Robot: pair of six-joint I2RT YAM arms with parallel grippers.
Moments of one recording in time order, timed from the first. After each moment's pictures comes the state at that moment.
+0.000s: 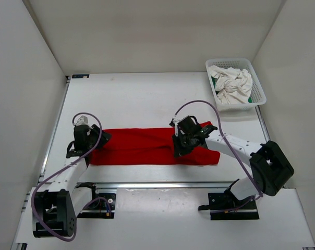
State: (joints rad) left arm 0.02 0.98 0.37 0.01 0.17 -0.70; right arm 0.71 1.44 0.87 -0.49 -0.27 0.30
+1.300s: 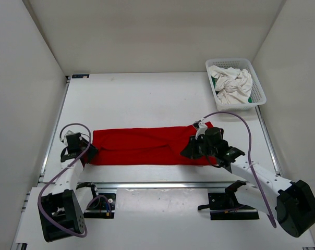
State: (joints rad) left arm 0.23 0.96 0.36 -0.29 -0.02 -0.68; right arm 0.55 0.99 0.44 -0.08 -0.39 0.48
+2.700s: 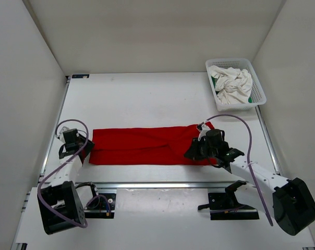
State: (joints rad) left arm 0.27 1.05 0.37 -0.14 -0.02 -0.71; right arm 0.51 1.02 0.39 -0.08 -0.35 0.50
